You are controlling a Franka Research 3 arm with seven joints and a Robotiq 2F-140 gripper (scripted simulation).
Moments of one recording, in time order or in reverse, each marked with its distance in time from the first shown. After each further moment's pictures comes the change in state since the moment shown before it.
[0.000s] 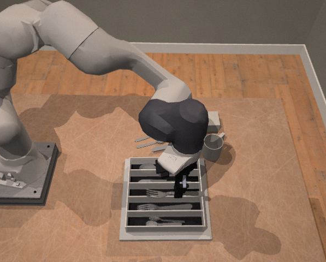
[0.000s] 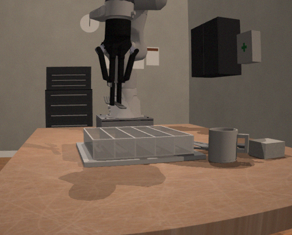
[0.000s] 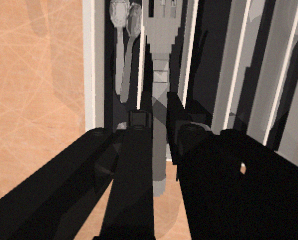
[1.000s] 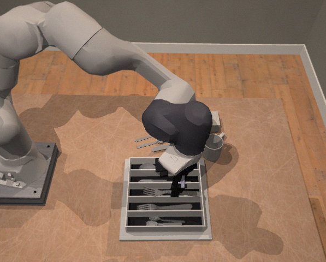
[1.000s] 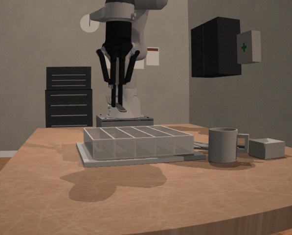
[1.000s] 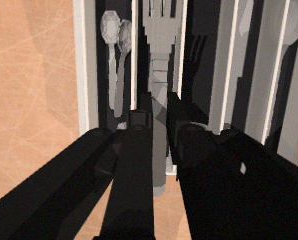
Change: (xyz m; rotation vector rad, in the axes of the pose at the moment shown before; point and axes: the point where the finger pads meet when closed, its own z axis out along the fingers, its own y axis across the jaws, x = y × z) arm 0.009 0.006 0.005 -0.022 0.056 0.035
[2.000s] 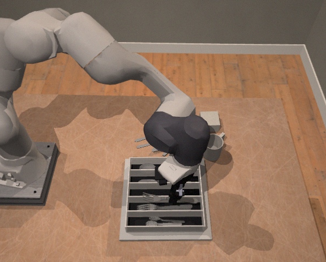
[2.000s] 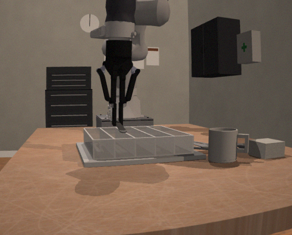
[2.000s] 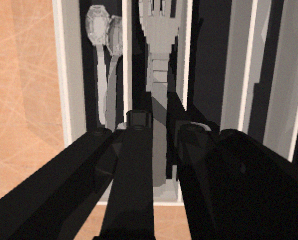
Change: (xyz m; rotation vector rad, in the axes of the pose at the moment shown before) arm -0.001 0.002 0.055 -0.004 0.015 0.018
